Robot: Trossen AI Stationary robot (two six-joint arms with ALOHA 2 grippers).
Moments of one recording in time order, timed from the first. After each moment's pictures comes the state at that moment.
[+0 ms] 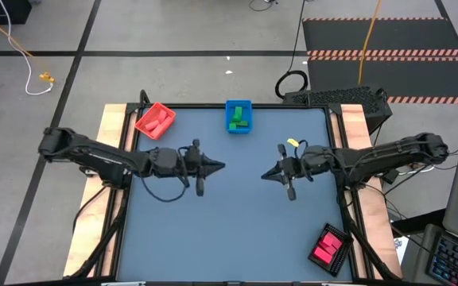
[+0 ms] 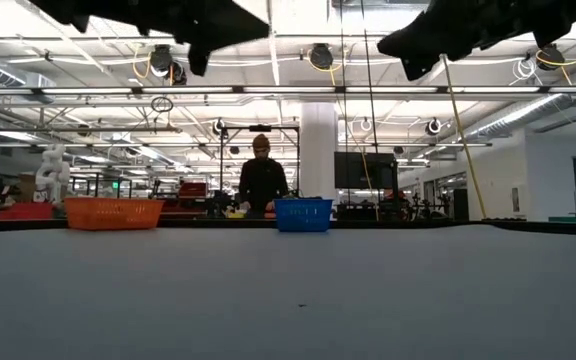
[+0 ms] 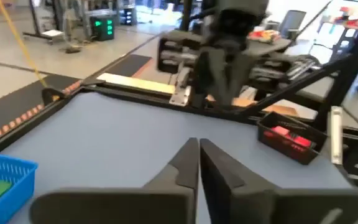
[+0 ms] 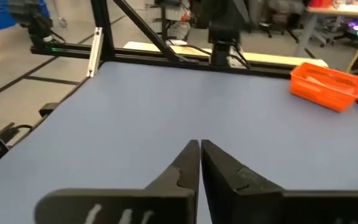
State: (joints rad) left arm -0.12 1.29 0.70 0.46 -0.21 -0.16; right arm 0.07 1.02 0.54 0.19 -0.08 -0.04
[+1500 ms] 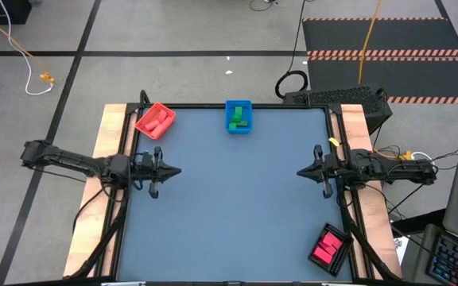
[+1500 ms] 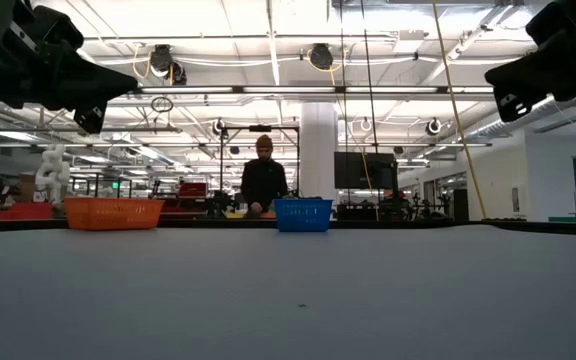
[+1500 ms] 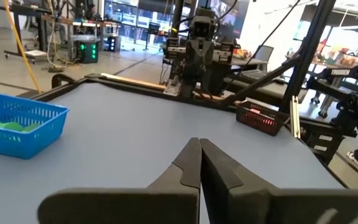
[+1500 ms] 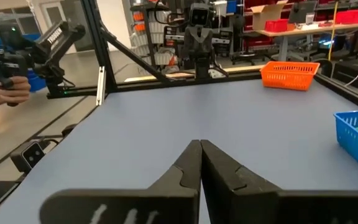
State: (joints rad) left arm -0.16 0.43 0.01 0.43 -0.18 -0.18; right arm 0.04 0.02 0.12 -0.21 -0.05 0.13
